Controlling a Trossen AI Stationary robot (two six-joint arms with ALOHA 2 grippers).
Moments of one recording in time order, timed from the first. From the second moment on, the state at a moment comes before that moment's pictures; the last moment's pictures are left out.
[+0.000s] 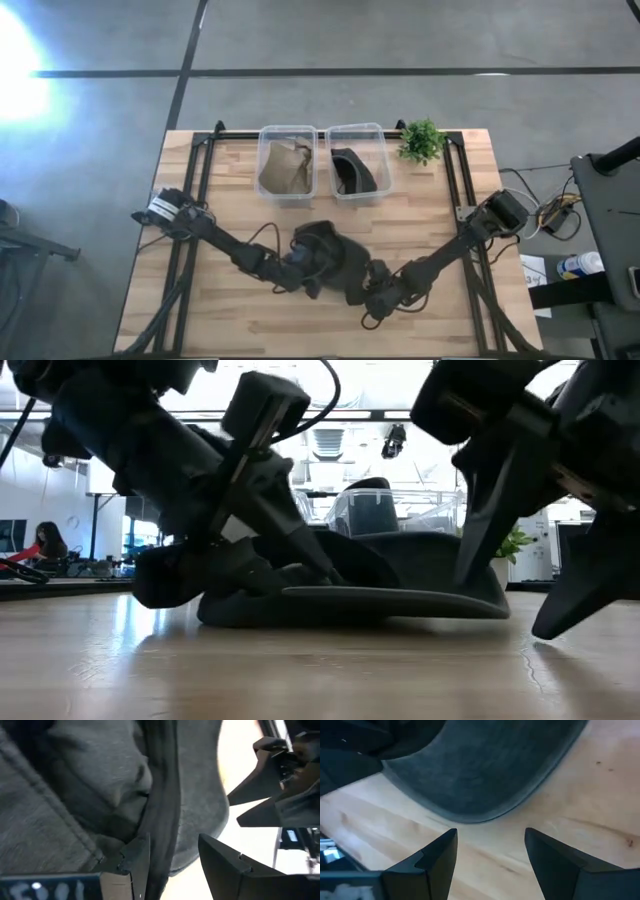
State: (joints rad) left arm -0.44 1.87 0.88 0.34 -0.32 -1.30; right arm 0.61 1.87 1.03 -0.22 0.29 2.07
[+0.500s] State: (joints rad) left arm -0.44 1.98 1.03 0.34 -0.15 -1.28; right arm 0.58 1.88 1.01 -0.22 0.49 2.15
